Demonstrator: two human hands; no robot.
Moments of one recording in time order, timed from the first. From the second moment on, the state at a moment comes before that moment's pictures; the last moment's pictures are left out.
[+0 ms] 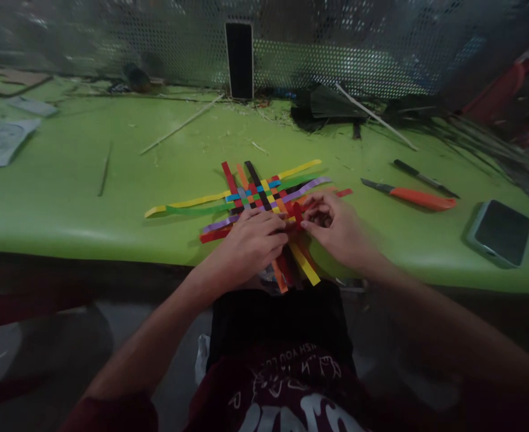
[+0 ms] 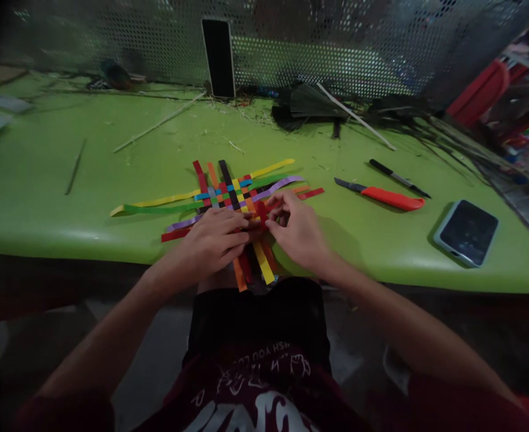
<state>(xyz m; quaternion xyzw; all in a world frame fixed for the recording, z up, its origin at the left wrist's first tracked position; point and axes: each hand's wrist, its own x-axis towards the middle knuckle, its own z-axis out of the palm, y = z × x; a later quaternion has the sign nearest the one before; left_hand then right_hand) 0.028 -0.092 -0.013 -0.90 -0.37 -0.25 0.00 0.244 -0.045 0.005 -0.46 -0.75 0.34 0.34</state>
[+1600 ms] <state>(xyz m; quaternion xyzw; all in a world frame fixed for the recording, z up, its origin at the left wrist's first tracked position) 0.034 -0.101 -0.008 -0.91 -0.38 -0.19 0.02 0.263 -0.086 0.000 -0.34 -0.92 -0.14 0.14</state>
